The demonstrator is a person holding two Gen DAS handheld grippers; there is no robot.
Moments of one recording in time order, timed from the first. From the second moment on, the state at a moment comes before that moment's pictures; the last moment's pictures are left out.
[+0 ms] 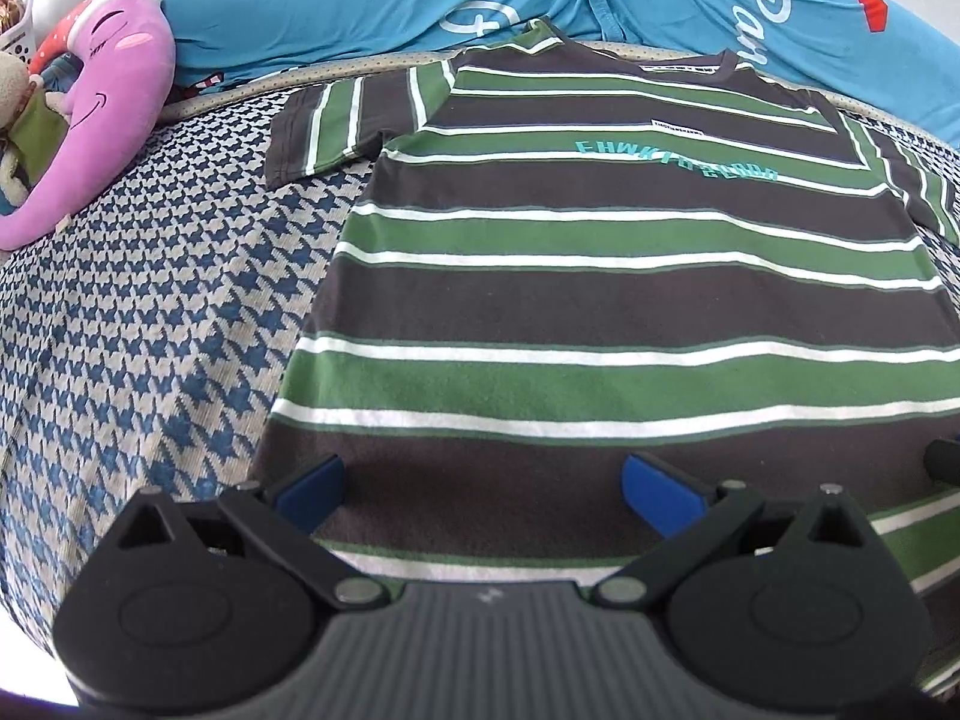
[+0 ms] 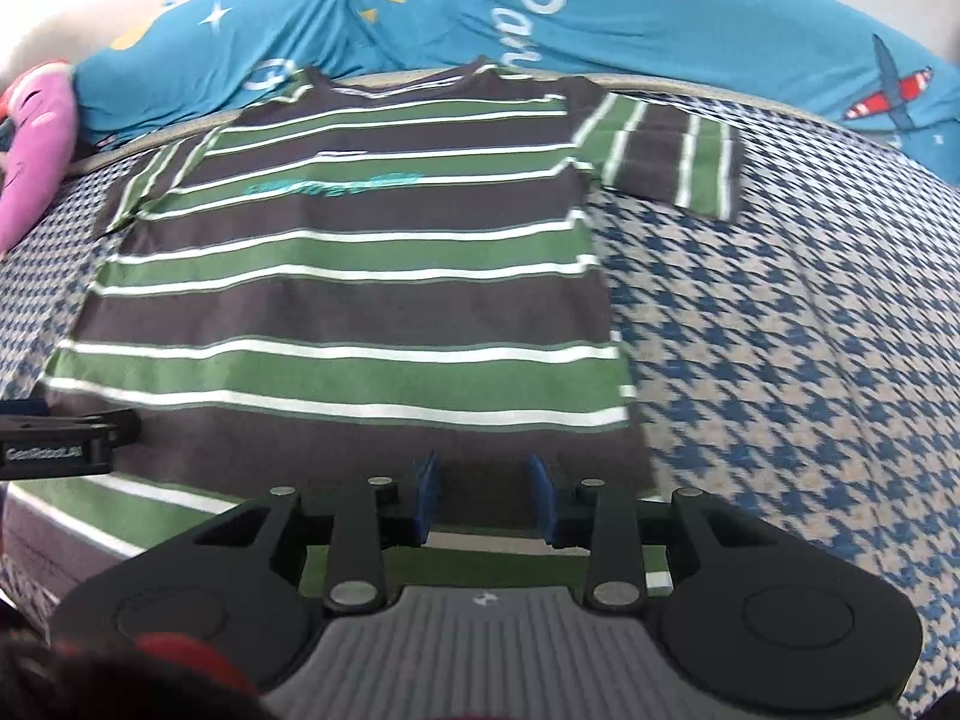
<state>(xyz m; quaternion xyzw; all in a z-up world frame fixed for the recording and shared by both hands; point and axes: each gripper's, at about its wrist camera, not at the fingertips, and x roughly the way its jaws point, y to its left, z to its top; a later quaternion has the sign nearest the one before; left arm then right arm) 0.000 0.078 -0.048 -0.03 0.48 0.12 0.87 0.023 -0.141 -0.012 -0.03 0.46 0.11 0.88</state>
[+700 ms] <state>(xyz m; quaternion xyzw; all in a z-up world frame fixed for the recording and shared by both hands) 0.013 0.089 -0.039 -0.05 0.49 0.13 0.86 0.039 -0.145 -0.005 0.00 0.45 0.10 0.89</state>
